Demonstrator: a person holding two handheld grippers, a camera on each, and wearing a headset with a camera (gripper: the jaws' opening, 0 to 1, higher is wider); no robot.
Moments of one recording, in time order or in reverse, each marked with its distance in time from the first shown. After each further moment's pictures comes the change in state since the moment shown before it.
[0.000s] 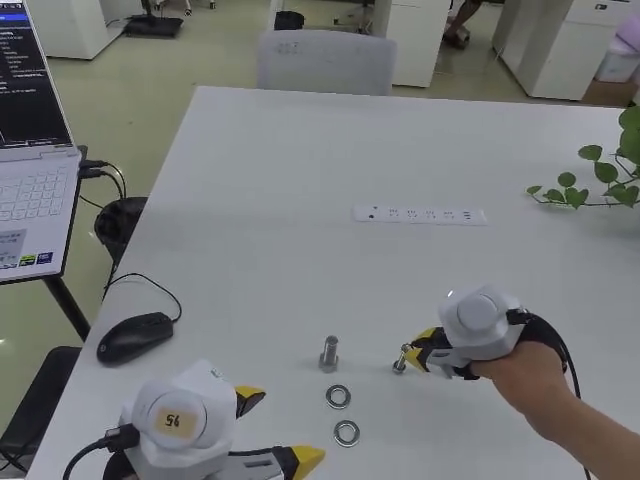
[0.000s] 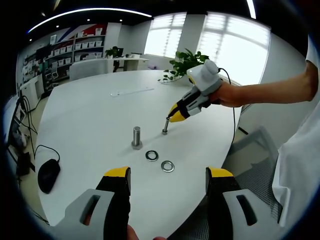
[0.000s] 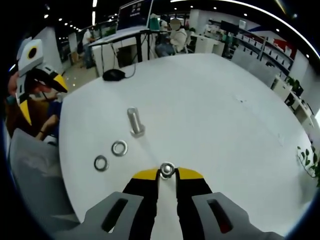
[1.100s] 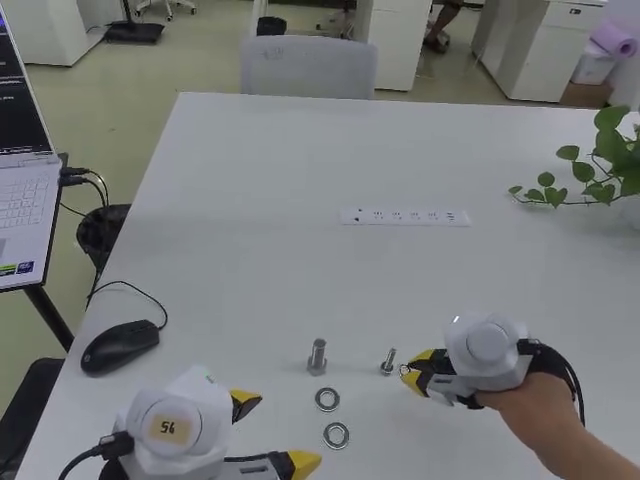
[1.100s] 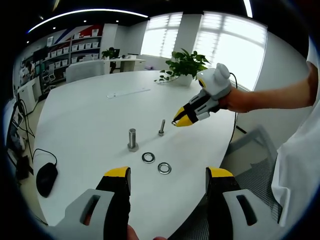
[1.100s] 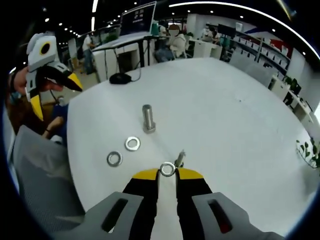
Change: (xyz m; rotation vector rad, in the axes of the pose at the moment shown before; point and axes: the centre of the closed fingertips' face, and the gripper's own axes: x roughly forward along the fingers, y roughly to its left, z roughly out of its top) left arm 0.004 -0.007 0.003 0.020 -0.003 -0.023; right arm -0.022 0.019 -0.008 0.022 -0.056 -0.005
